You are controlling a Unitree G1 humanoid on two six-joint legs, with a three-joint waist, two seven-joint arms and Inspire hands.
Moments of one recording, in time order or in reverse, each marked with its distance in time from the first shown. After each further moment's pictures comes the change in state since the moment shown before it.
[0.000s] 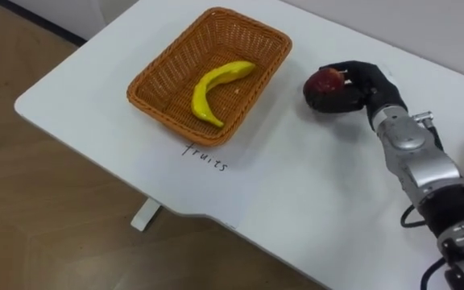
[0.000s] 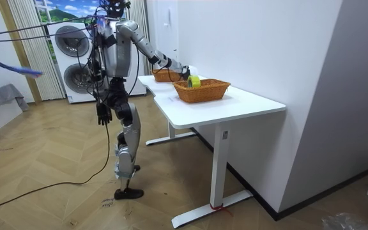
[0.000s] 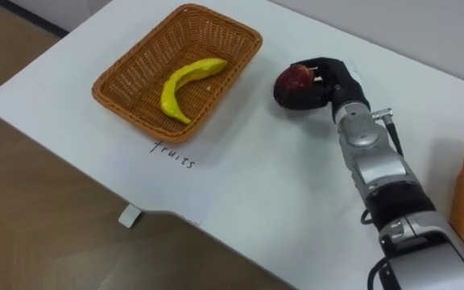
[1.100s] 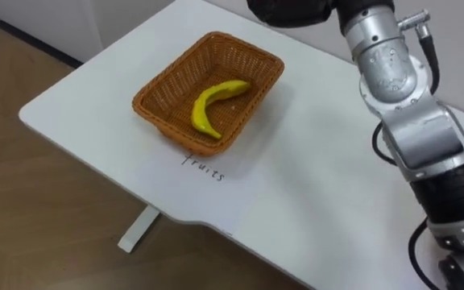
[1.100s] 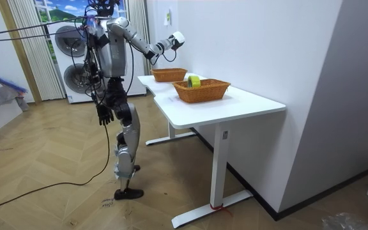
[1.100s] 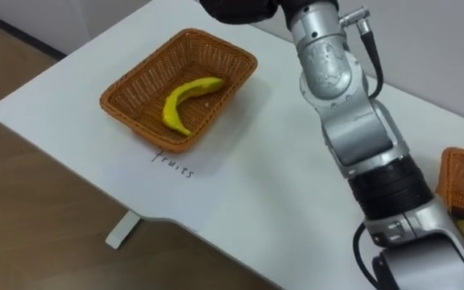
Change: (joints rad) left arm 0.030 -0.018 0.072 0.018 -0.001 0.000 0.062; right arm -0.065 0.041 0.046 -0.607 -0.205 0.074 0.009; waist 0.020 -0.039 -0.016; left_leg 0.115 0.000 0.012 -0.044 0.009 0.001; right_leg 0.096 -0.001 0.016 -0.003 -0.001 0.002
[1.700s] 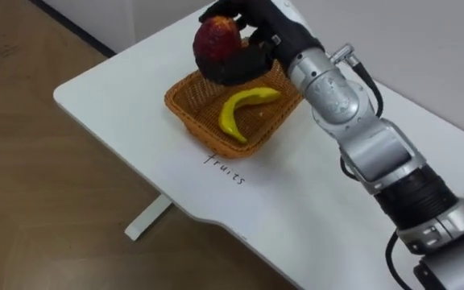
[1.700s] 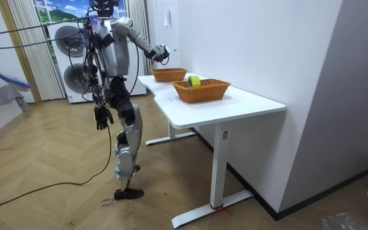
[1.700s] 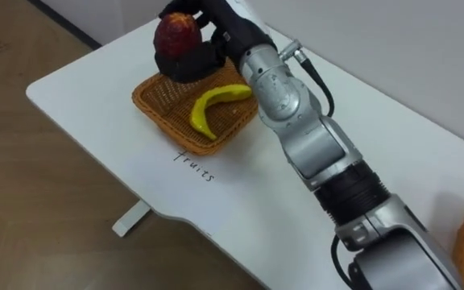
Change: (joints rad) left arm -0.005 0.010 -0.001 -0.009 -0.001 0.022 0.001; right arm -0.001 0.080 0.124 0.168 0.003 0.054 0.110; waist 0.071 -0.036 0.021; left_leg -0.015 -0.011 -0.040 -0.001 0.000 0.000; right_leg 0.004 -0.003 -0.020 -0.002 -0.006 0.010
